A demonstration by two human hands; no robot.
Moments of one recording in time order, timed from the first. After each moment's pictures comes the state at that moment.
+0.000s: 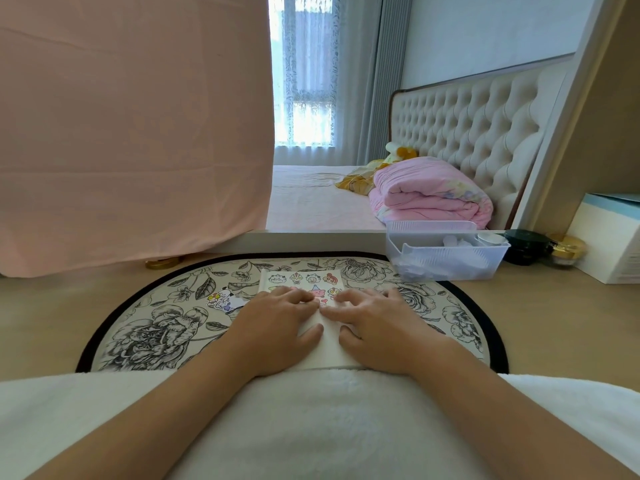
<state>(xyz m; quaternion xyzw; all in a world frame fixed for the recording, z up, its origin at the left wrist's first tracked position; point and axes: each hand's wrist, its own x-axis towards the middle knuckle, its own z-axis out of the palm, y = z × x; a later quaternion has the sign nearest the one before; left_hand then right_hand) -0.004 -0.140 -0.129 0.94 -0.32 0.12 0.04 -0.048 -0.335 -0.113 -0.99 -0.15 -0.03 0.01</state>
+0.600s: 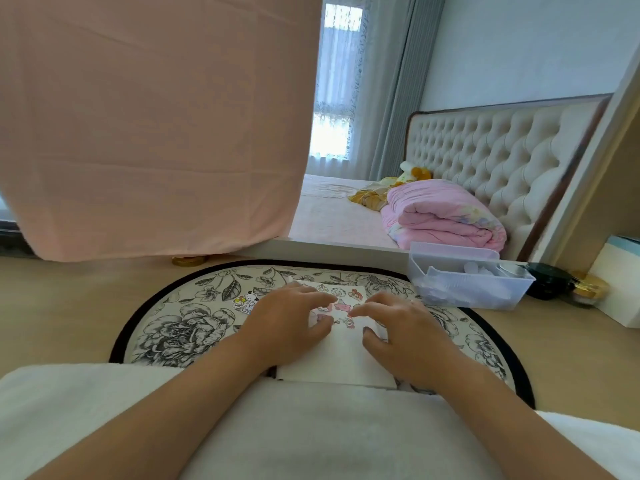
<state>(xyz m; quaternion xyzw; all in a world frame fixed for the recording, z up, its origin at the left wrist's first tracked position) 0.009 -0.119 -0.122 0.92 -0.29 0.16 0.22 -0.046 -0.329 -0.108 -0.98 -0.12 -0.12 0.12</state>
